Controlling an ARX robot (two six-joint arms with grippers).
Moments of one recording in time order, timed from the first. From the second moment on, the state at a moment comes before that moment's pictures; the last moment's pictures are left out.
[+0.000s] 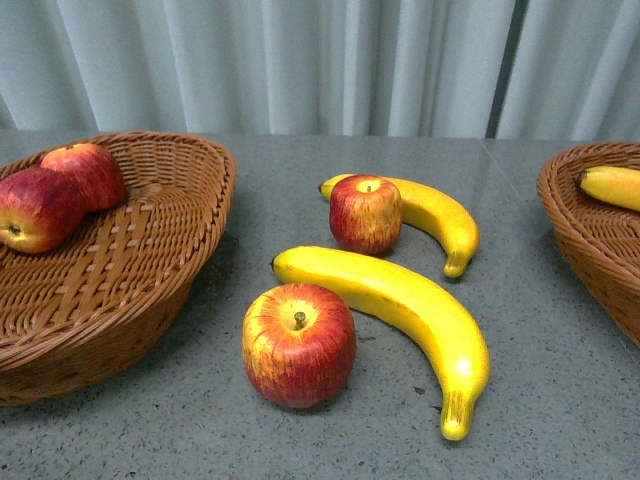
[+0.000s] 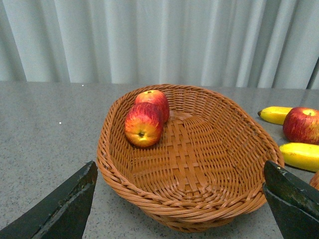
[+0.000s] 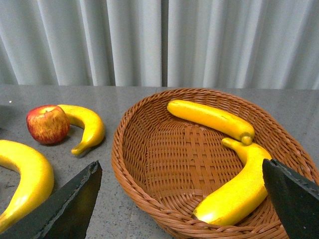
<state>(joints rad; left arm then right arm) 0.00 0.01 0.01 0.00 0.00 0.00 0.00 0.00 0.01 0.00 0.00 -0.01</state>
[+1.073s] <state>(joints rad) -0.38 1.16 0.73 -0.01 0.18 0.18 0.00 0.00 0.01 0.00 0.00 -0.01</state>
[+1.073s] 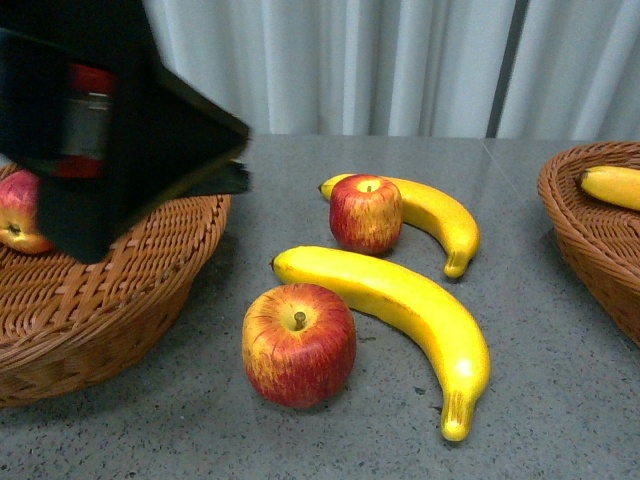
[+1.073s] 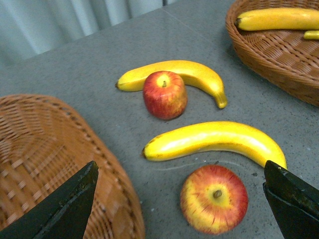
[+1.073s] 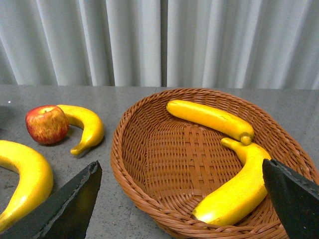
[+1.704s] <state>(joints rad) -0.54 1.55 0.78 0.12 0.11 0.32 0.00 0.00 0.01 0.00 0.00 -0.01</state>
